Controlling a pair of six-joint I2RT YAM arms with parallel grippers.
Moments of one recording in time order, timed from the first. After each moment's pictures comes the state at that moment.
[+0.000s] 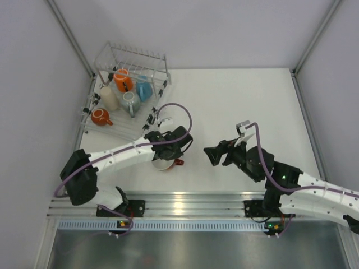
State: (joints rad) left arm -0.95 1.41 1.01 -0.76 -0.44 -1.11; right arm 1.15 0.67 0.62 -0.15 0.48 0.52
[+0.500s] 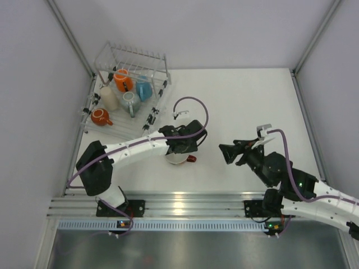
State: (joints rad) left arm -1.00 1.61 1.21 -0.69 -0.44 -1.03; right arm 1.15 0.45 0.58 -0.26 0.62 0.52
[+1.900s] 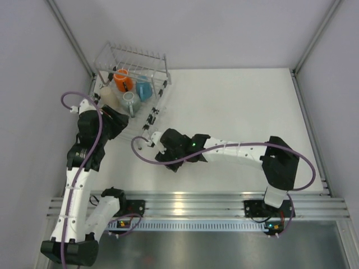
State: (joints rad) left arm -0.06 0.78 0.95 -0.61 -0.03 -0.76; right arm 1.17 1.74 1.31 -0.47 -0.03 -0.02
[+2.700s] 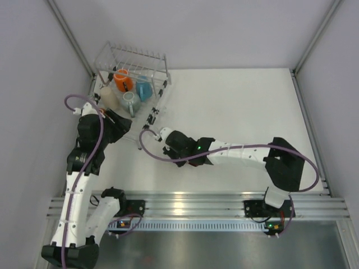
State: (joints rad) left arm -0.06 0.74 0.92 -0.63 0.03 -0.71; right arm 1.17 1.75 1.23 -0.36 0.13 0.15
